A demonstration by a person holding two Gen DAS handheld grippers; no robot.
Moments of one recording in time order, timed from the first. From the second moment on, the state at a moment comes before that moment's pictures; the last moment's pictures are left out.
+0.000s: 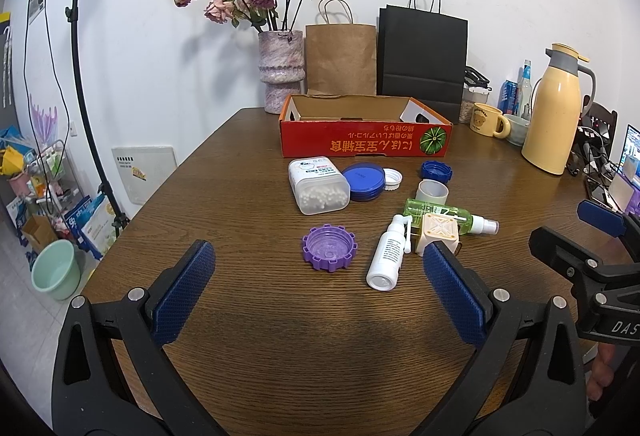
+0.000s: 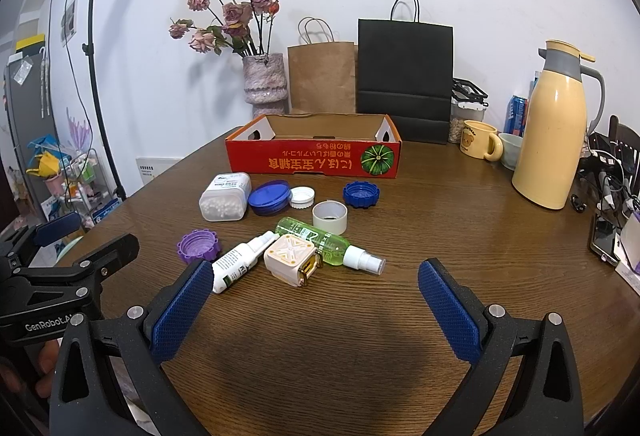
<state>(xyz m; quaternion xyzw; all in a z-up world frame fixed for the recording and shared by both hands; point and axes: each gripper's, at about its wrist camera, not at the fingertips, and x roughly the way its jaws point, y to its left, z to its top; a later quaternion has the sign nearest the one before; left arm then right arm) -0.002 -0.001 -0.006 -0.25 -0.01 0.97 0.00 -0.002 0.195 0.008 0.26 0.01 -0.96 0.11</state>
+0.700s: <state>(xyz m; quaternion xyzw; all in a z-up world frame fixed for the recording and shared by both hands) -0.005 0.002 -0.007 -0.26 0.00 0.97 0.00 -0.005 0.193 0.006 0.26 0.02 -0.96 0.11</state>
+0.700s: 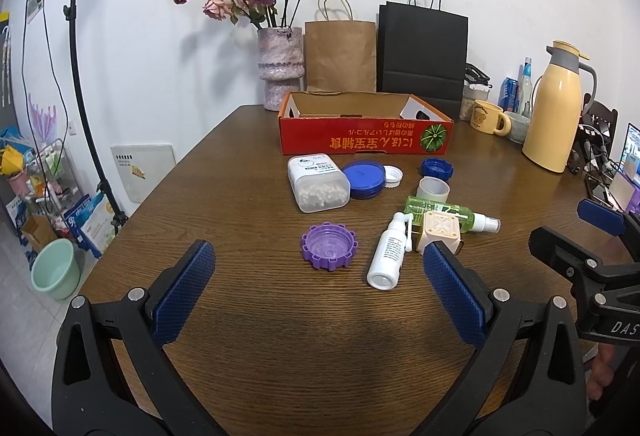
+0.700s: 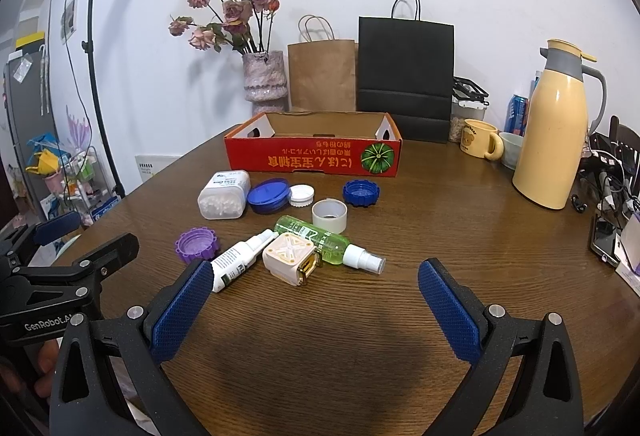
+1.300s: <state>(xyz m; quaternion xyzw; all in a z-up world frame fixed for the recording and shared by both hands) -0.042 -0.002 -0.026 -0.31 0.00 0.95 0.00 -0.029 0.191 -0.010 0.28 0.03 -0.95 0.11</state>
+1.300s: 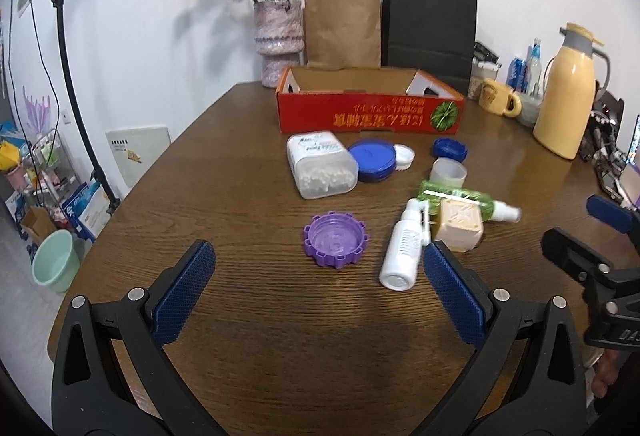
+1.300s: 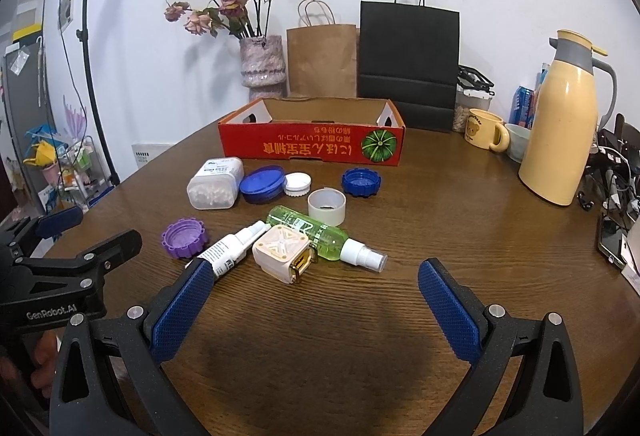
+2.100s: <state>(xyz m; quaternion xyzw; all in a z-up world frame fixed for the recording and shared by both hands) -0.113 -0.005 -0.066 -0.41 0.05 0.91 0.03 -0.074 0.178 -0.037 0.33 0.05 -0.94 0.10</state>
